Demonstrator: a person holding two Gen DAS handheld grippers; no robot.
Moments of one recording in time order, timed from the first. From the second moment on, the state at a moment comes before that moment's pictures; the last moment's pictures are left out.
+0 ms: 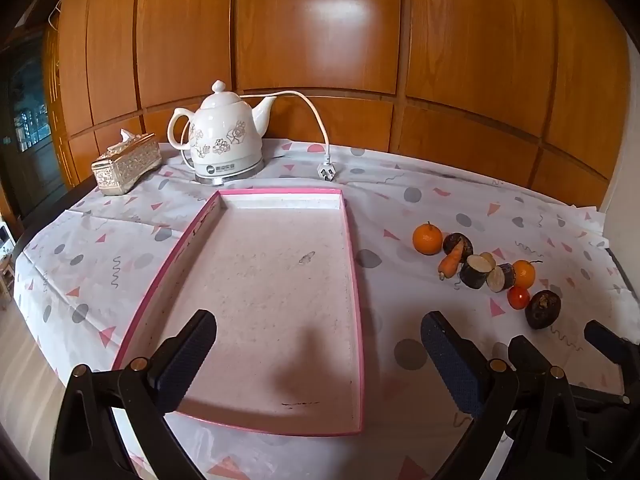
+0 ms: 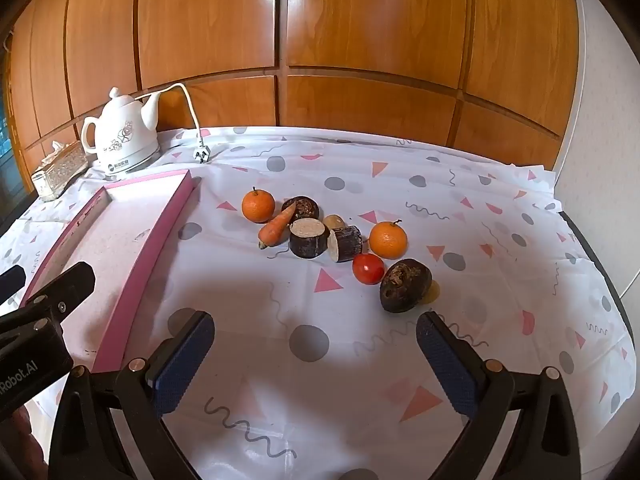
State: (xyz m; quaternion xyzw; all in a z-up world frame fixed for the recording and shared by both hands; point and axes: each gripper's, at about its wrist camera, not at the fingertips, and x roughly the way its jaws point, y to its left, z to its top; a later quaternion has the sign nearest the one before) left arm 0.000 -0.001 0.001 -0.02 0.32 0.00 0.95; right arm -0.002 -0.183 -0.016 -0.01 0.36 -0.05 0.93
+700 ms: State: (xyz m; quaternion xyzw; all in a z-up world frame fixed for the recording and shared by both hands) left arm -0.003 -0.001 -0.001 -0.02 0.33 0.01 0.95; right arm -0.003 -0.184 -0.015 -0.01 0.36 -0.05 0.93
